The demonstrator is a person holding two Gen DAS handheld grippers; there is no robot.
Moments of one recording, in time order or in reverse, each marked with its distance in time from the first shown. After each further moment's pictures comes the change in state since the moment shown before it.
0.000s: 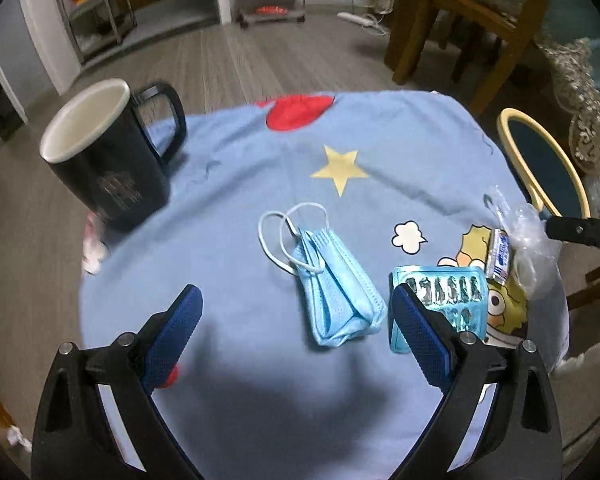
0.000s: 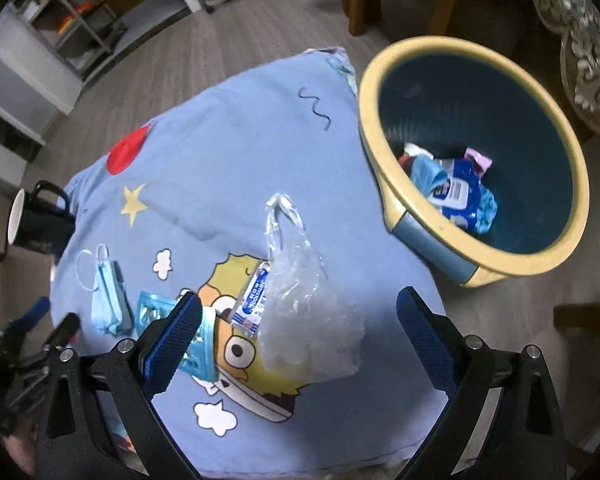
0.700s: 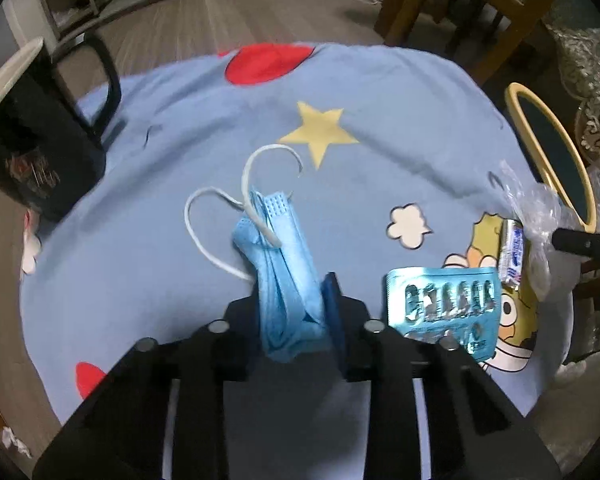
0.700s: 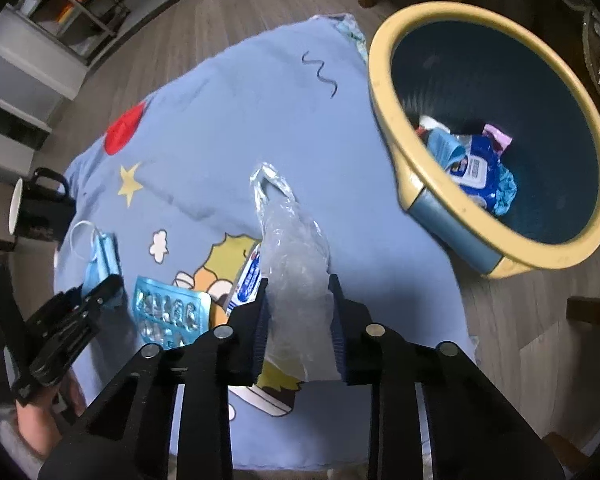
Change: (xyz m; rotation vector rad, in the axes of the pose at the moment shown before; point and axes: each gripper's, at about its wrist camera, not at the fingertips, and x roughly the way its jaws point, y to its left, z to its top) left arm 0.052 -0.020 0.009 0.017 0.096 -0.066; right arm 0.017 -0.003 0.002 -0.010 0.081 0.051
